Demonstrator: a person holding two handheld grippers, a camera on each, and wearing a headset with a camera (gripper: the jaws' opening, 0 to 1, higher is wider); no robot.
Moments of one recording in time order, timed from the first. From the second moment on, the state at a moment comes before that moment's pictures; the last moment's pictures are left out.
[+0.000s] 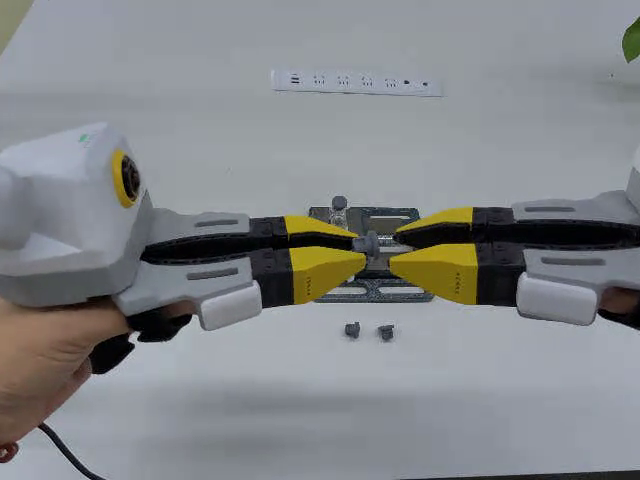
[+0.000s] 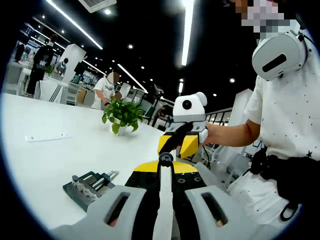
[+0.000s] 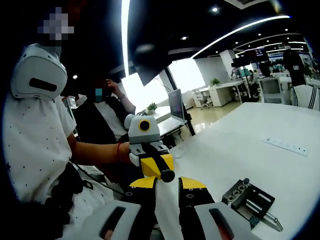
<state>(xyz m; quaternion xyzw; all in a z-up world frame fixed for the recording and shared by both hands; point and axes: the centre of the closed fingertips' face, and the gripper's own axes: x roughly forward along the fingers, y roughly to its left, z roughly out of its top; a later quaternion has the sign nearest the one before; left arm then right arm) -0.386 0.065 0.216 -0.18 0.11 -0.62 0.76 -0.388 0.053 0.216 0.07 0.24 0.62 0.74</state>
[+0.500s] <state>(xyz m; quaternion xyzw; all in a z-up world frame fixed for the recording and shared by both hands) -0.395 0.063 0.230 -0.23 0.11 -0.64 0.73 -0.398 0.061 0.224 0.08 0.23 0.64 0.73</state>
